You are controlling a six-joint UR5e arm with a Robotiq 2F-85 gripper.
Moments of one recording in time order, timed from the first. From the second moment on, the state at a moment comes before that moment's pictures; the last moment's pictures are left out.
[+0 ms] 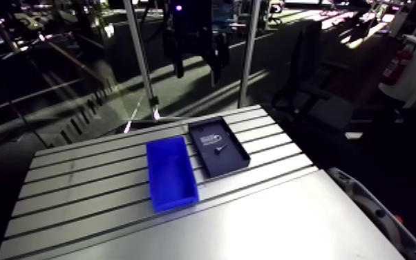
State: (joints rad) arm -0.37 -1.29 1.52 -1.76 -1.60 -1.08
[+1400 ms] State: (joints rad) arm -0.46 -1.15 1.72 -2.07 -1.60 -1.19
